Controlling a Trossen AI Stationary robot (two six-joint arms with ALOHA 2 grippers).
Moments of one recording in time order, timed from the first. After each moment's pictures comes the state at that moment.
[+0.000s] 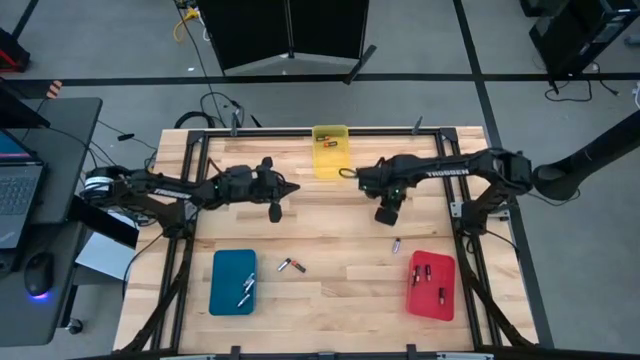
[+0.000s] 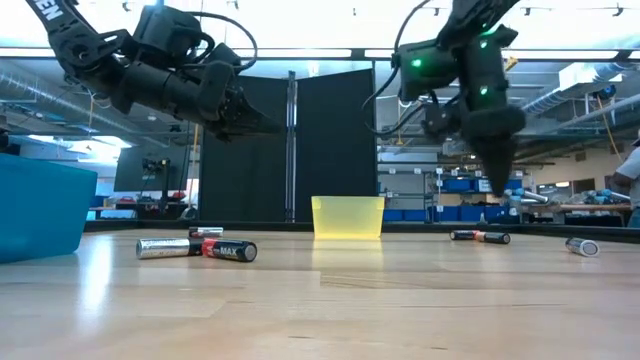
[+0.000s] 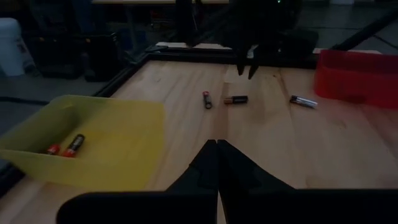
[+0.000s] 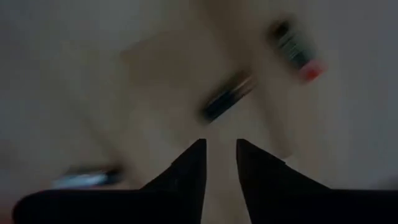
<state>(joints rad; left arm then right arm) 0.24 1.30 0.42 0.66 0.01 0.02 -0.21 1.62 1.09 -1.12 0.06 0.24</state>
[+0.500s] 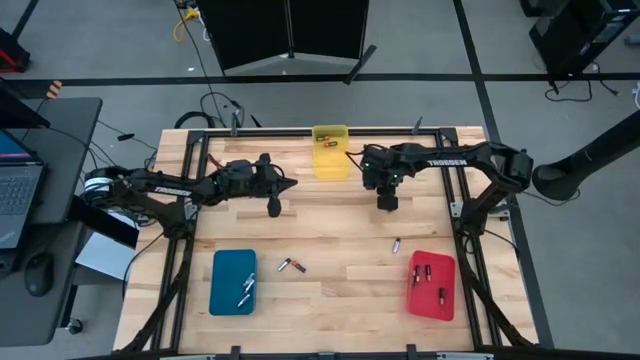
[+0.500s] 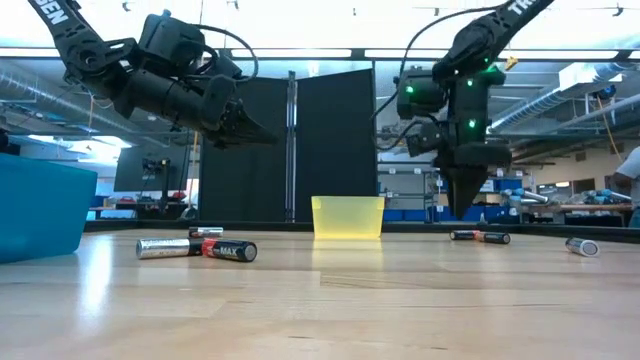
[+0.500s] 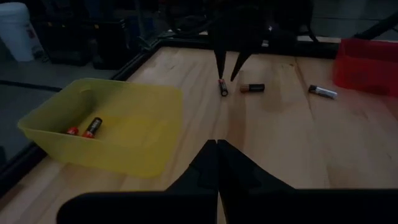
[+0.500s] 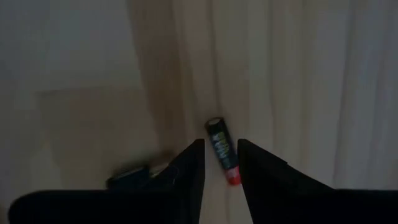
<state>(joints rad) 0.31 1.30 0.42 0.62 0.05 0.02 -0.42 1.62 0.98 -0.77 0.05 -0.33</state>
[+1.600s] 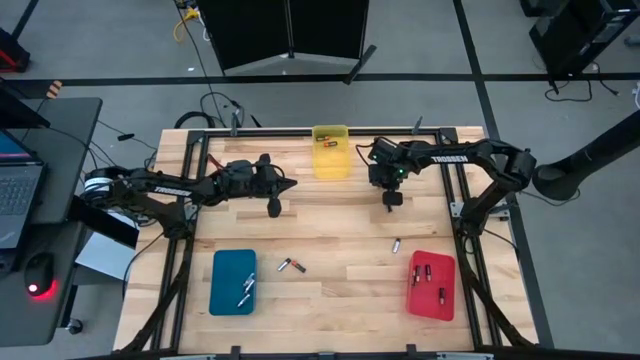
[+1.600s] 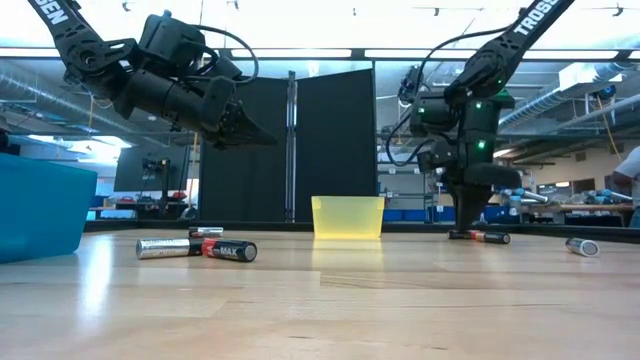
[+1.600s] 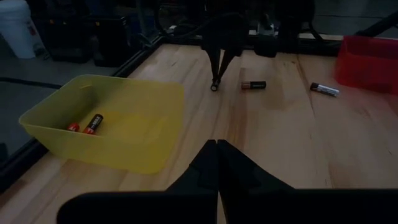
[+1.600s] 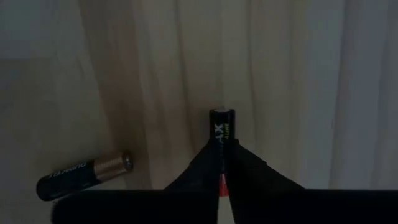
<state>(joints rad) 0.31 1.30 0.42 0.61 0.04 0.02 -0.55 1.62 0.86 -0.60 -0.02 -0.49</state>
